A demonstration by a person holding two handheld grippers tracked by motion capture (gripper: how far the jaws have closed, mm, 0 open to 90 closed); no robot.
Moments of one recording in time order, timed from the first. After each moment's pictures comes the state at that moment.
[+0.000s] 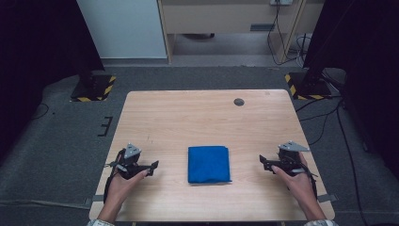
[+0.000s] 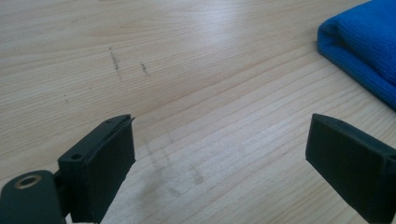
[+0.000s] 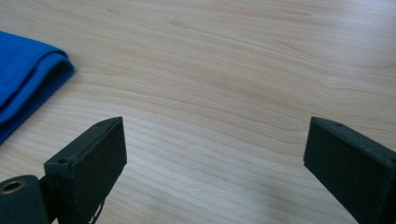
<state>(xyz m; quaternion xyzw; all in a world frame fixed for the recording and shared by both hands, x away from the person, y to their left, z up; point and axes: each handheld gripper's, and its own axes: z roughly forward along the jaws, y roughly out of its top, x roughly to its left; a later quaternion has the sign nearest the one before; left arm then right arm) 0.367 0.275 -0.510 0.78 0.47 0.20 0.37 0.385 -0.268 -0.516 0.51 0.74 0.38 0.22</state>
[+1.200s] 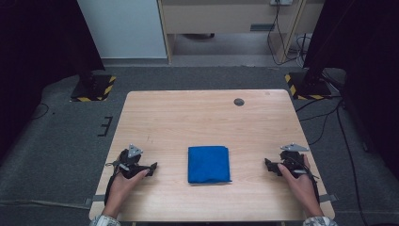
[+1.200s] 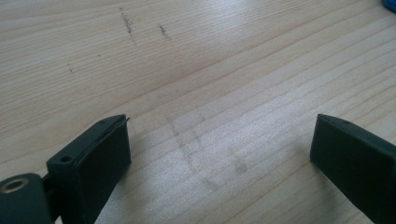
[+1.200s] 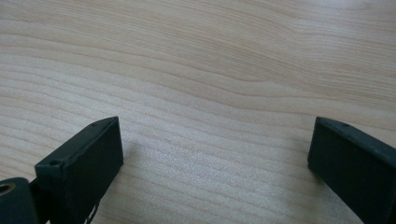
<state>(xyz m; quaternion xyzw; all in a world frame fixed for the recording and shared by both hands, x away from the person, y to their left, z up) 0.379 0.279 -0.537 0.79 0.48 0.20 0.33 0.393 -0.285 -0.539 0.54 0.75 0.31 0.23</state>
